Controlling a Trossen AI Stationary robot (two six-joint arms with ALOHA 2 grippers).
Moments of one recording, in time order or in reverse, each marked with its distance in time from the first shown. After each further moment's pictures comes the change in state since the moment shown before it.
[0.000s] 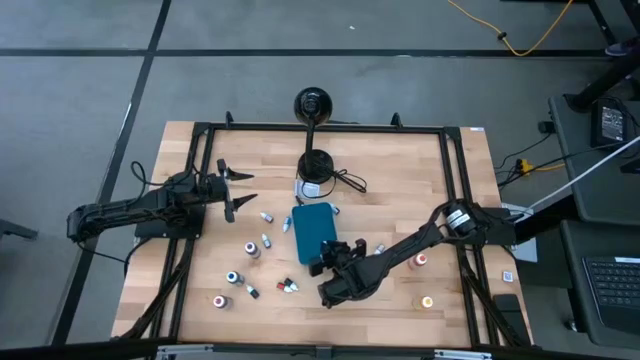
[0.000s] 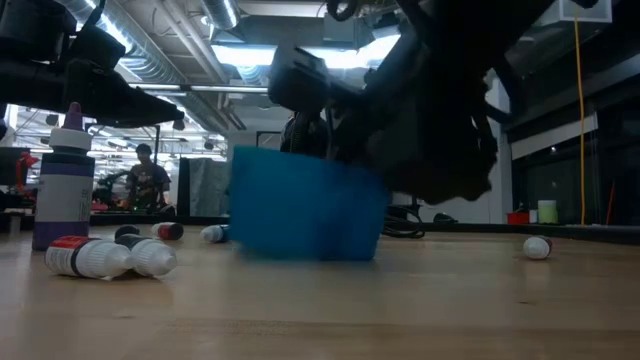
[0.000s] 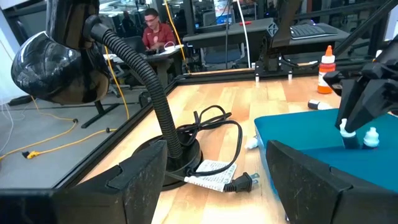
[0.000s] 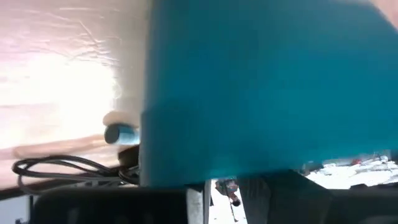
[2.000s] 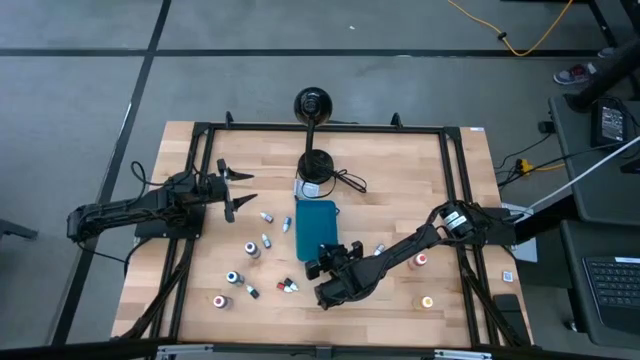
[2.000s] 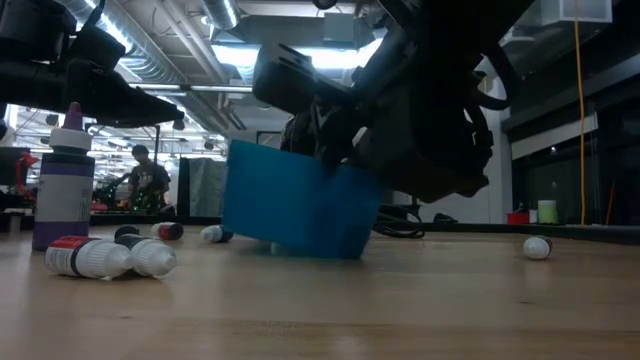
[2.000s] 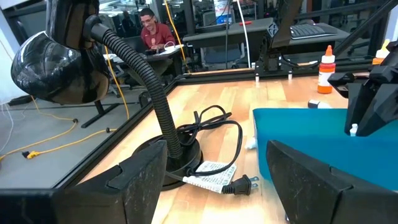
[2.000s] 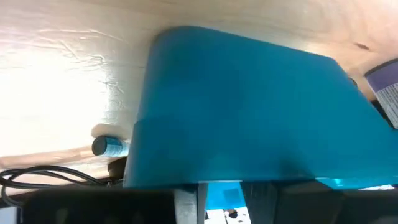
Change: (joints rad) left arm 0.000 0.000 0.000 0.000 0.000 0.000; right arm -0.005 0.017 0.050 -0.011 -0.057 -0.039
